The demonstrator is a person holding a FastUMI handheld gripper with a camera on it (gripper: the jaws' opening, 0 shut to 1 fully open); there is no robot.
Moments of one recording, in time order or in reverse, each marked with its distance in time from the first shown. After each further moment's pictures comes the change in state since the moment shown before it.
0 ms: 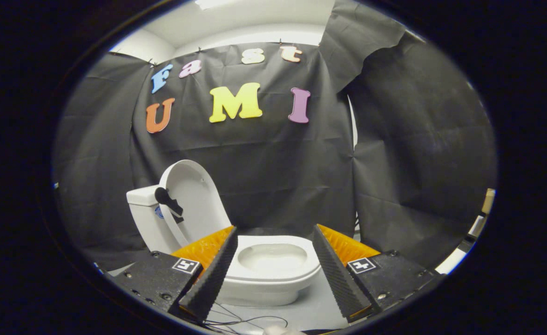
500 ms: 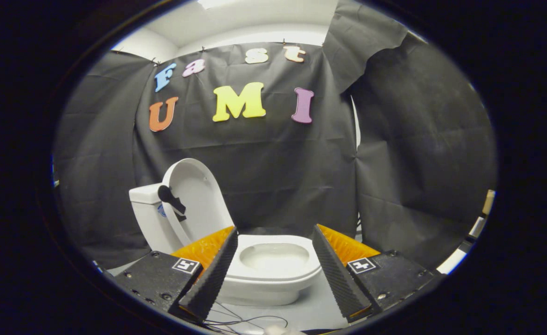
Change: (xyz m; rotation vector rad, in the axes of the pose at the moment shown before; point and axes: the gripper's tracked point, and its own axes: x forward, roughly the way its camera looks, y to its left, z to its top) arm 0.000 0.007 -0.002 -0.019 0.001 0.014
